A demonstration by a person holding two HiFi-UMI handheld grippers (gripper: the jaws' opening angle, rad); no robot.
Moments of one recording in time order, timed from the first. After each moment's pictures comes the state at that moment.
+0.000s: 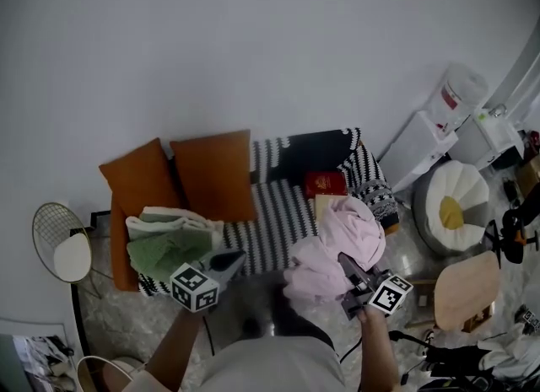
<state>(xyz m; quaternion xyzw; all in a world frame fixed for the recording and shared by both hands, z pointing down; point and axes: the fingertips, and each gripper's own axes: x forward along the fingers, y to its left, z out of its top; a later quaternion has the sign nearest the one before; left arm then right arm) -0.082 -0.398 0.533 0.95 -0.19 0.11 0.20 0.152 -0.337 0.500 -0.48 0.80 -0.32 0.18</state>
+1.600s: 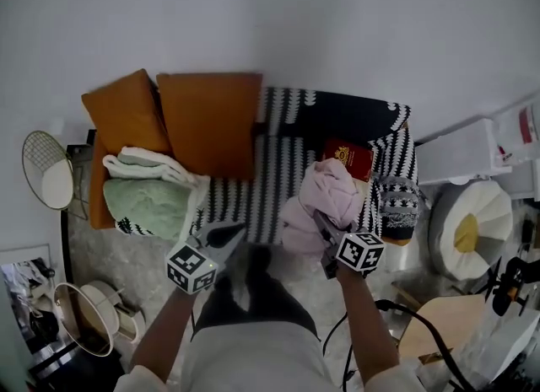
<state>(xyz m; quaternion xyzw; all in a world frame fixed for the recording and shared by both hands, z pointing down) 0.058 -0.579 0.694 0.91 -0.29 0.16 0.27 0.247 -0.626 0.764 -0.45 0.78 -0.43 -0.07</state>
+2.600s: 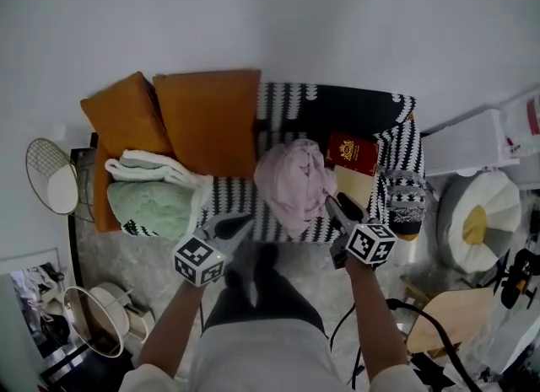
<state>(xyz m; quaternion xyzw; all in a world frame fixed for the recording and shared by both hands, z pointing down) 0.077 -0.612 0.705 0.91 -0.28 0.16 0.27 0.273 -0.663 0.759 -0.48 0.77 -0.41 -0.05</state>
